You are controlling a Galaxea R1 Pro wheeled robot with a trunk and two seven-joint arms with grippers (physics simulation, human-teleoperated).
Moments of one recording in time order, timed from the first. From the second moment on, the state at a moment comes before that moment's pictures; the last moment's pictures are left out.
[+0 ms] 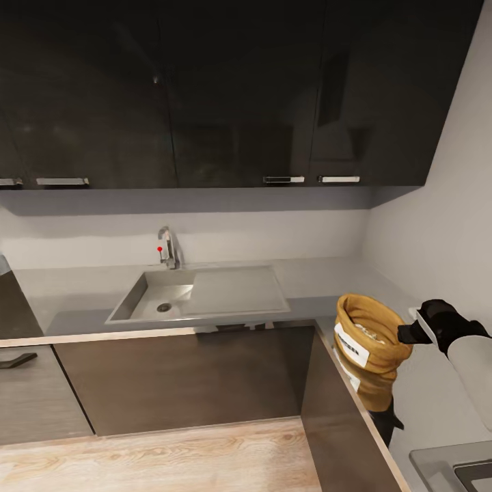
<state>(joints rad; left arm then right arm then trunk) -0.04 -0.04 0.27 -0.26 0.01 -0.12 -0.01 -1.11 -0.39 -0.07 -0.27 0.28 0.76 0.16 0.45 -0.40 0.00</state>
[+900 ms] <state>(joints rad) -0.04 -0.04 0.27 -0.26 0.01 -0.12 -0.01 -1.21 -0.39 -0.09 -0.37 0.26 0.96 0.17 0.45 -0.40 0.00</state>
